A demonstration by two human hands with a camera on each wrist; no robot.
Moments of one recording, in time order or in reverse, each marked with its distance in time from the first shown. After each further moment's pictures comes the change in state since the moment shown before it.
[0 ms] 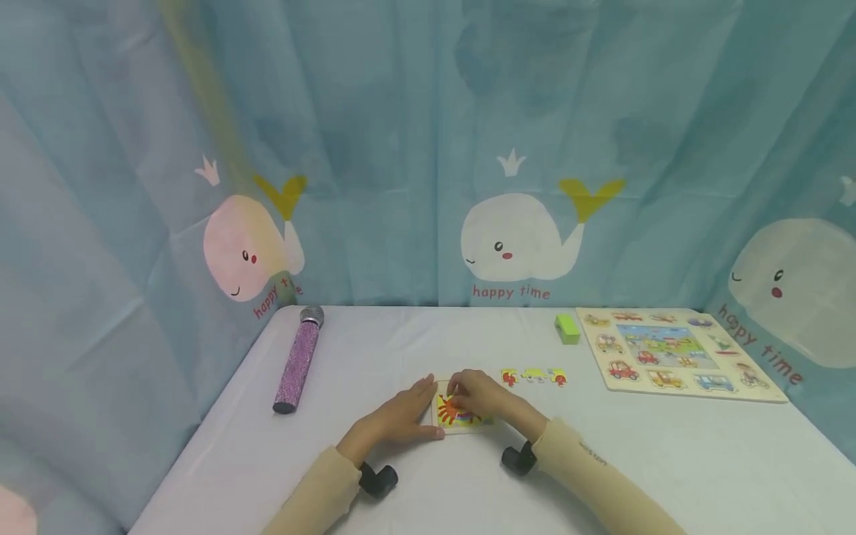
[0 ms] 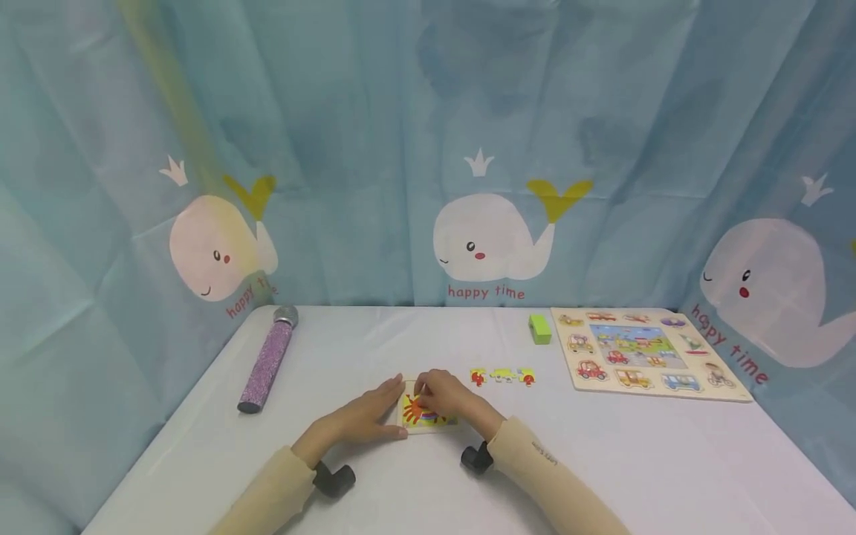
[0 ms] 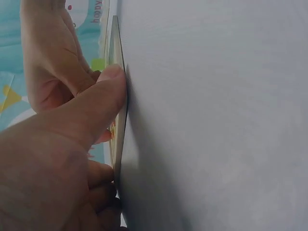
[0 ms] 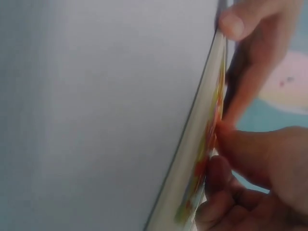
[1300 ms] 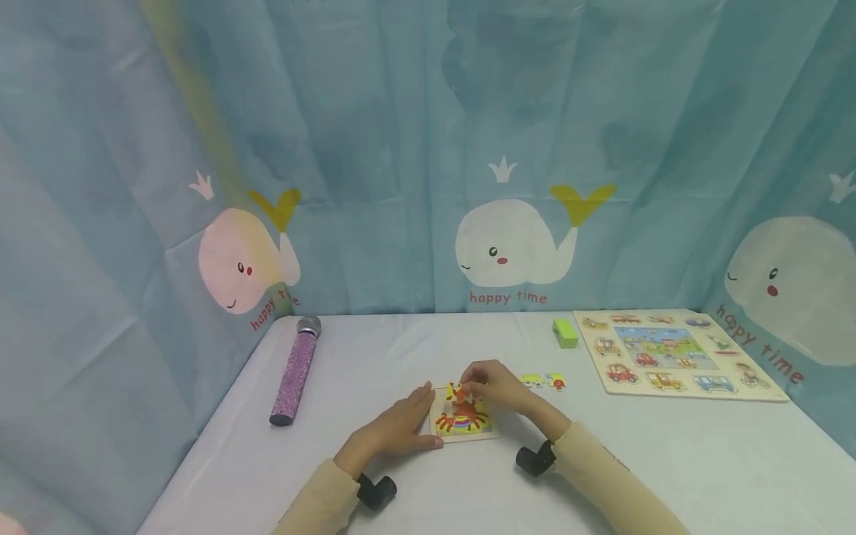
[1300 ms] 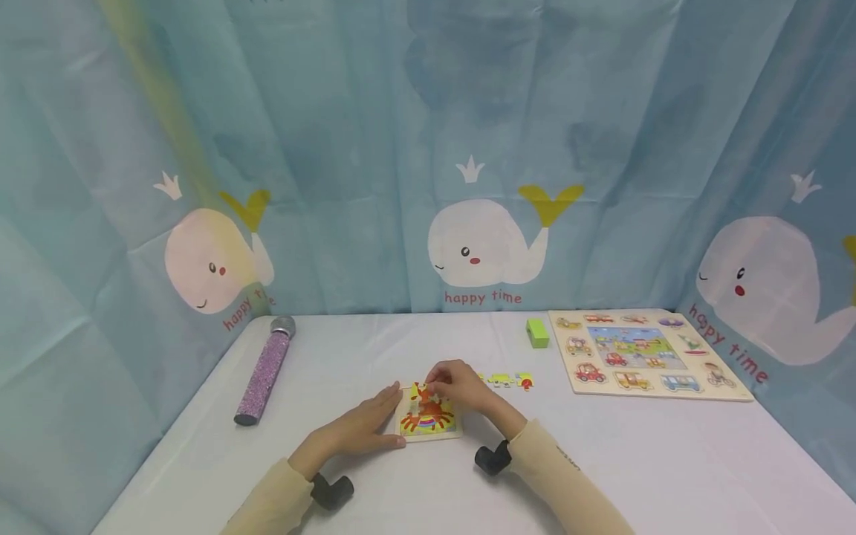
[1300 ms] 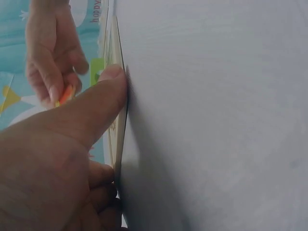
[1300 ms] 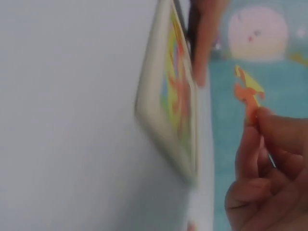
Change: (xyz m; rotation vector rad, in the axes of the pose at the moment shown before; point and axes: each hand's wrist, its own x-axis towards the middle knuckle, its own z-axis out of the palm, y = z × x) left_hand -0.001 0.000 0.003 0.004 0.001 -0.046; right_hand -0.010 0.024 -0.022 0.317 0.121 0.033
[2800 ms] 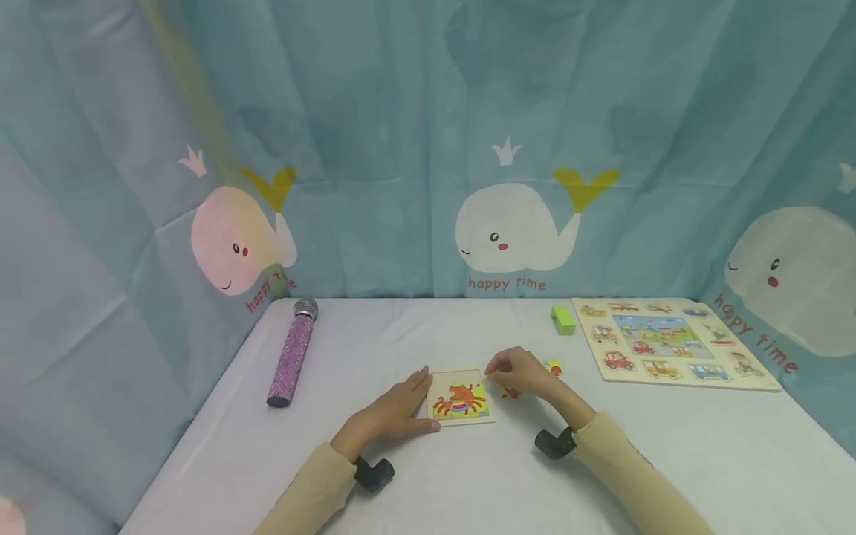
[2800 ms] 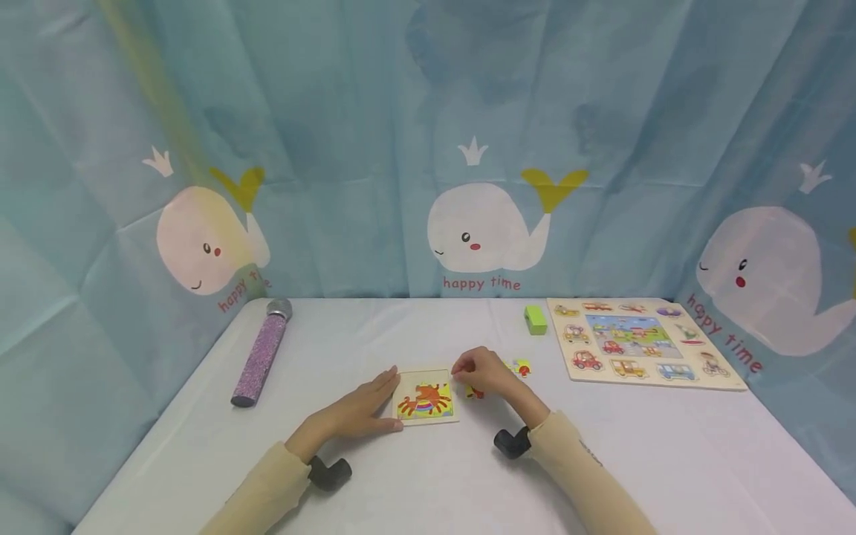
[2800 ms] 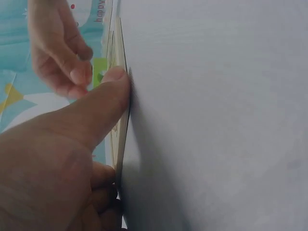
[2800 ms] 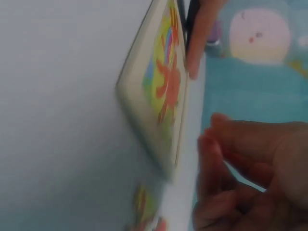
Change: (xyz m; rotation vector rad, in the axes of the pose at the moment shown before) left_hand 0.001 0.000 0.001 -0.023 -0.008 -0.002; right_hand -0.019 0.006 -0.027 -0.180 0.036 0.214
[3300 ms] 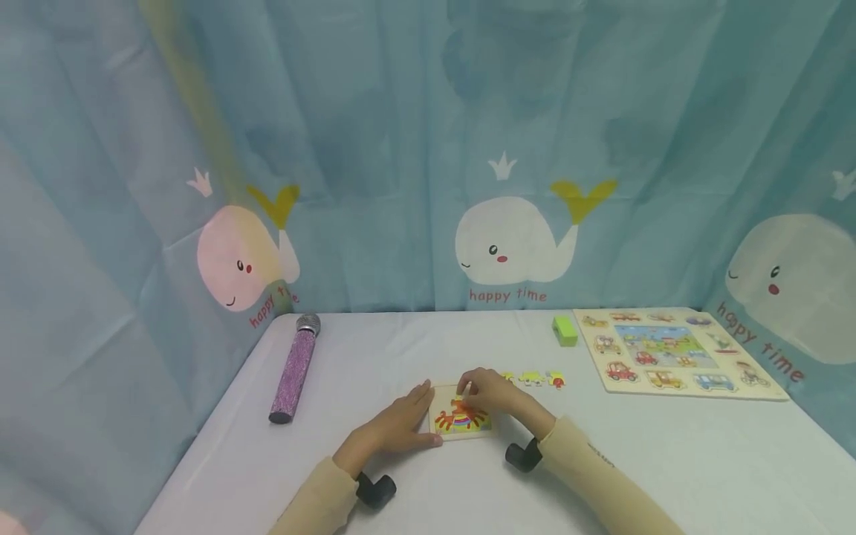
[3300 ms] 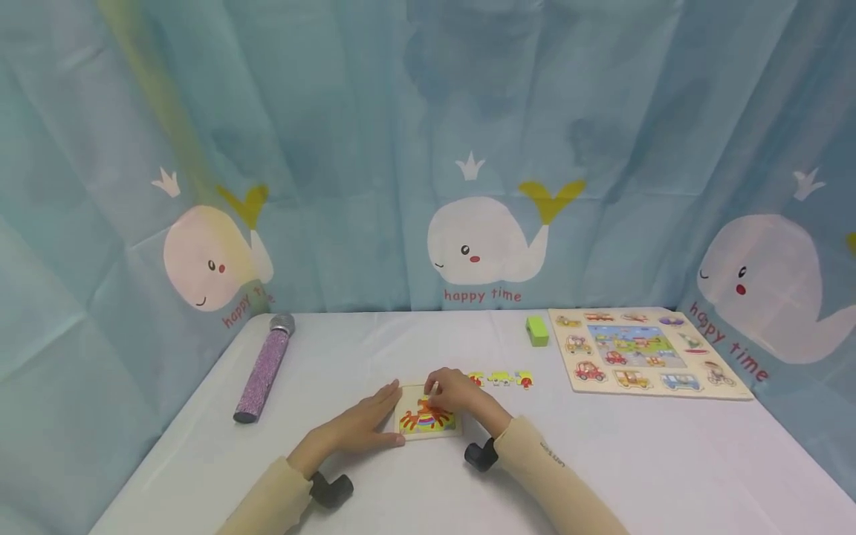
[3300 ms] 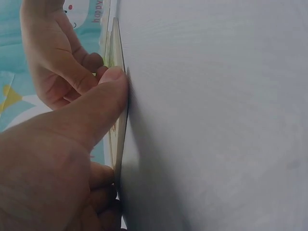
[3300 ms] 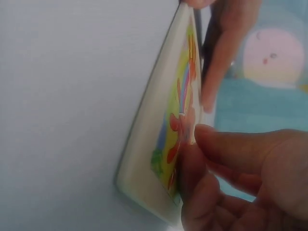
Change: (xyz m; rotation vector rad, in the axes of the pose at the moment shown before) left_hand 0.000 0.002 -0.001 0.020 0.005 0.010; right_hand 0.013 -0.029 0.033 -0.091 -0.116 -0.067
